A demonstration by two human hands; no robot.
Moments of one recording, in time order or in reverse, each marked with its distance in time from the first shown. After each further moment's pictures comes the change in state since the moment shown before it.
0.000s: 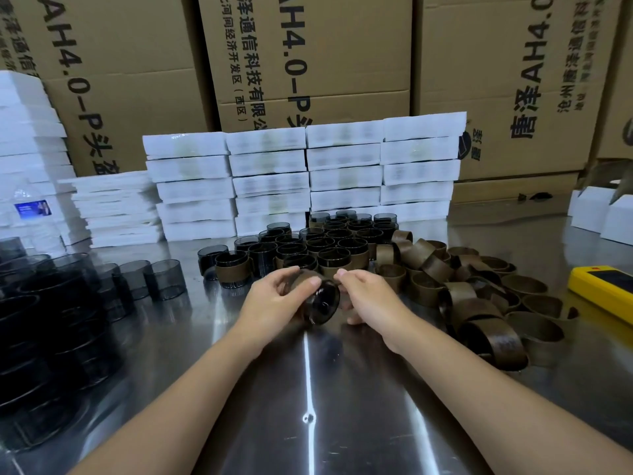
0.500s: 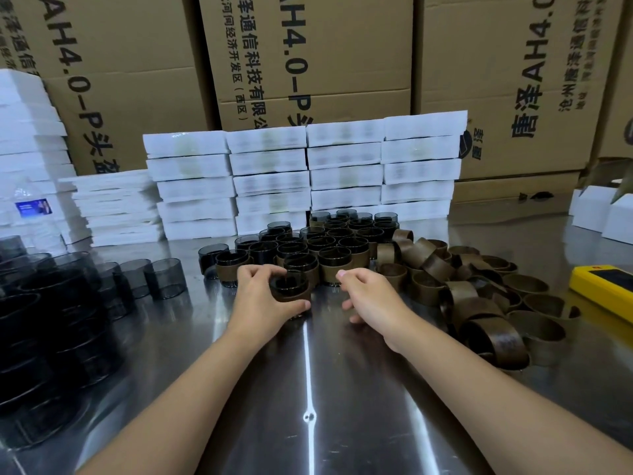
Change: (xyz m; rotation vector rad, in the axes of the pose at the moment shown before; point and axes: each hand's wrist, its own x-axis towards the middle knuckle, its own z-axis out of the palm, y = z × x) left_hand 0.004 -0.007 -0.012 0.510 0.156 0.127; right_hand 0.000 0.001 0.000 -0.035 0.052 -0.012
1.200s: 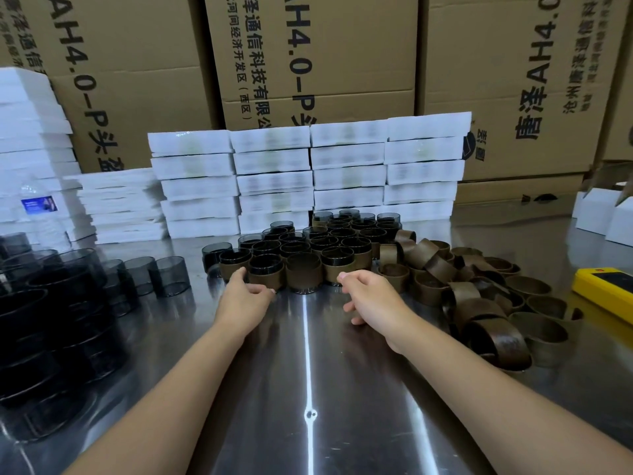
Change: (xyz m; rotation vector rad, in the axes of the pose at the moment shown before) left_hand 0.020 -0.026 -0.007 -0.143 0.001 -0.370; right_hand 0.000 0.001 0.003 0.013 -0.019 0.018
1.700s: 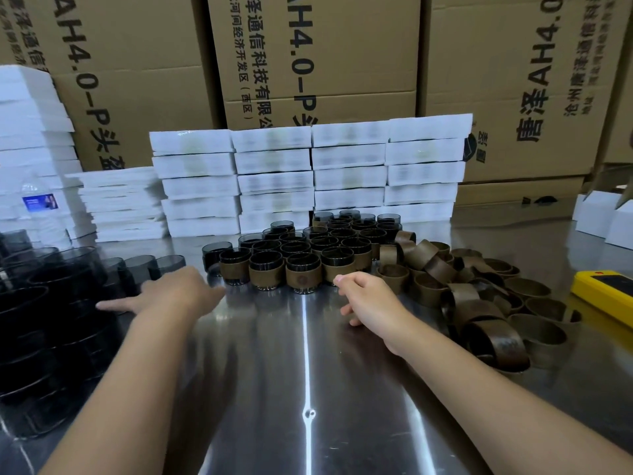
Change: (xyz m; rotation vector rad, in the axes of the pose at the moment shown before) left_hand 0.006 0.019 -0.079 0.925 -0.002 -0.245; right_hand -0.002 -0.001 0.002 -0.066 -0.021 -0.018
